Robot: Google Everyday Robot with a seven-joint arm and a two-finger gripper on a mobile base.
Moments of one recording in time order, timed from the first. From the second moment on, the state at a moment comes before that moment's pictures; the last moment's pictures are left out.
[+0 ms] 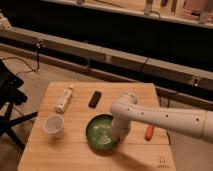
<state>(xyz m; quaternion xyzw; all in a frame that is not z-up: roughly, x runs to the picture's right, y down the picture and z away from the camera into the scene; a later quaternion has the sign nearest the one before) 0.115 0.277 0.749 -0.35 -0.21 -0.42 0.81</state>
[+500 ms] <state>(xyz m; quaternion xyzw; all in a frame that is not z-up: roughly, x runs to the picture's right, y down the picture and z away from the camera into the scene) 0.152 0.227 0.758 -0.33 -0.16 -0.41 0.84</state>
